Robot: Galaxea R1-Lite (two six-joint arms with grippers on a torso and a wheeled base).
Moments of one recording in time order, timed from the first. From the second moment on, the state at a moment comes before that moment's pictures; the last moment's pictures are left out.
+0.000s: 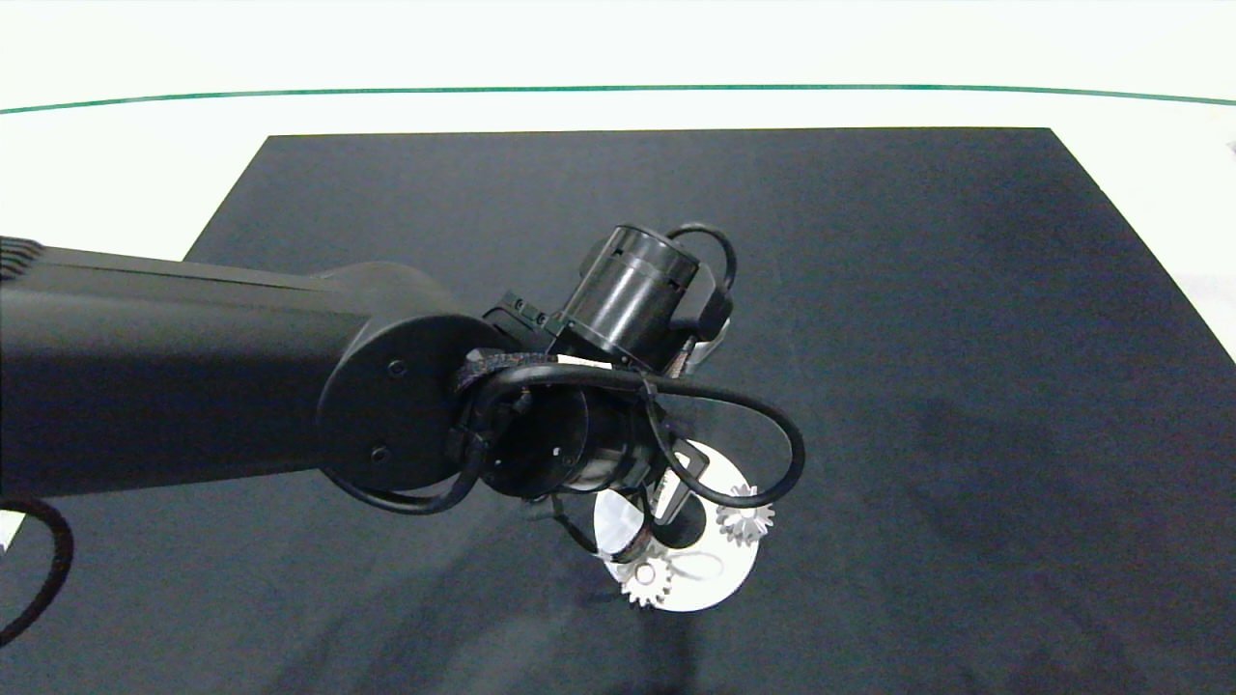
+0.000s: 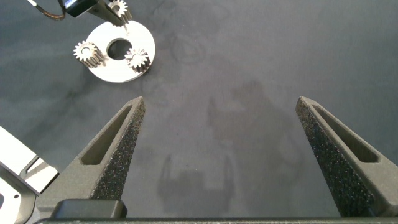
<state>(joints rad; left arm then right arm) -0.89 1.89 -1.51 0.38 0.32 0.03 0.65 0.69 -0.85 0.36 -0.19 -0.29</state>
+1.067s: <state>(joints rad) -0.87 1.89 -1.51 0.38 0.35 0.03 0.65 0.69 -0.86 0.36 -0.19 -0.29</state>
